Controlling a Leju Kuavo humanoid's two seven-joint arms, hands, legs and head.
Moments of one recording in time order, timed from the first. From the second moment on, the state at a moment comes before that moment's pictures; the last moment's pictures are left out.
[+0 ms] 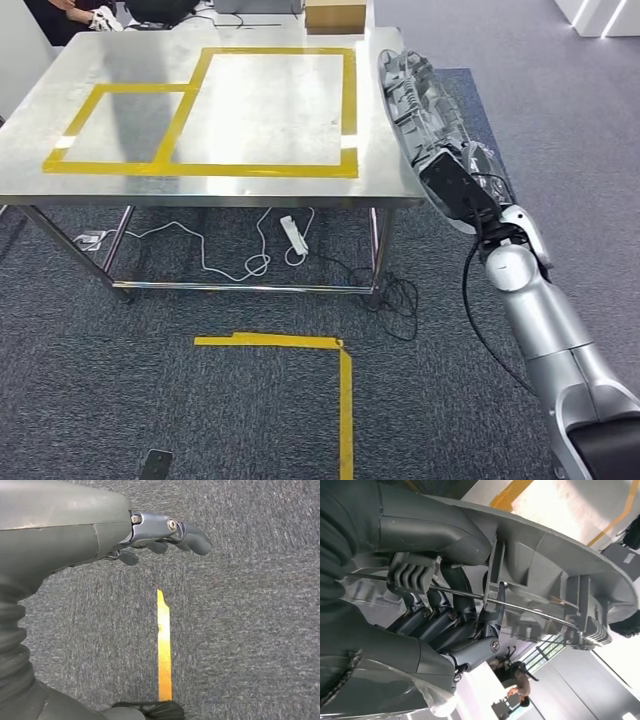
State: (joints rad) left arm -0.10 -0.17 1.05 -0.24 -1.04 0.50 -0.51; right arm -0.69 -0.17 0.40 -1.19 0.58 -0.10 -0.09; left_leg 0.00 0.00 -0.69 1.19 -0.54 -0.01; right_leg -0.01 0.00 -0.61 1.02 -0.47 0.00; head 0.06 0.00
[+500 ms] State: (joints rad) left arm -0.11 -0.18 1.05 -0.24 -1.06 0.50 -0.49; right arm -0.74 -0.15 0.50 -1.15 0.79 -0.12 -0.06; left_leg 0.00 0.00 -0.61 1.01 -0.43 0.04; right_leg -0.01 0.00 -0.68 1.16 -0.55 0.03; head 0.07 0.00
